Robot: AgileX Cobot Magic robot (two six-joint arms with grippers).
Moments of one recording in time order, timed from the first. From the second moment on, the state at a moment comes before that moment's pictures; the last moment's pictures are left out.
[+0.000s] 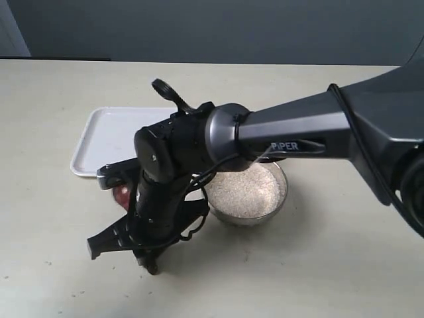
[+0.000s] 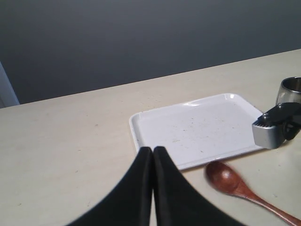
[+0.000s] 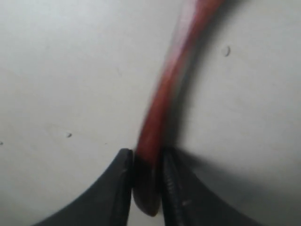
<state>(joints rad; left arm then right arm) -0.32 0.00 0.00 -0.18 0.22 0.27 1.12 2.15 -1.41 0.30 0.78 0.21</state>
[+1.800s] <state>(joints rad) -0.32 0.00 0.00 -0.18 0.22 0.27 0.78 1.60 -1.29 -0.19 1.22 -0.02</state>
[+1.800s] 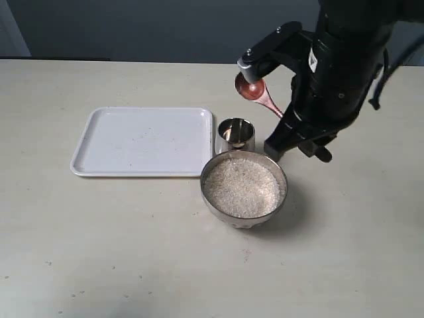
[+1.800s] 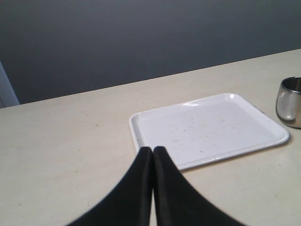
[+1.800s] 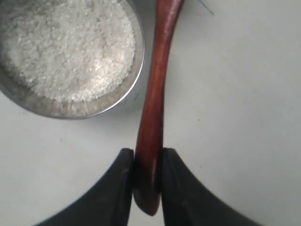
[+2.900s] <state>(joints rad) -0.32 0.00 0.00 -0.18 0.22 0.27 0.79 1.45 -1.10 0.12 1.22 0.04</state>
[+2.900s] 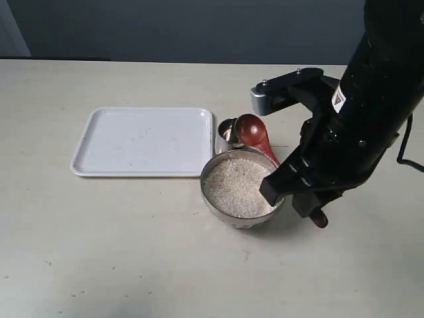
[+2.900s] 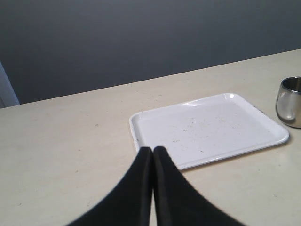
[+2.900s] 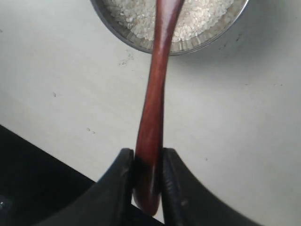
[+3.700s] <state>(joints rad) -0.32 0.00 0.00 -0.18 0.22 0.27 0.93 1.36 -1.10 -0.08 1.18 -0.38</state>
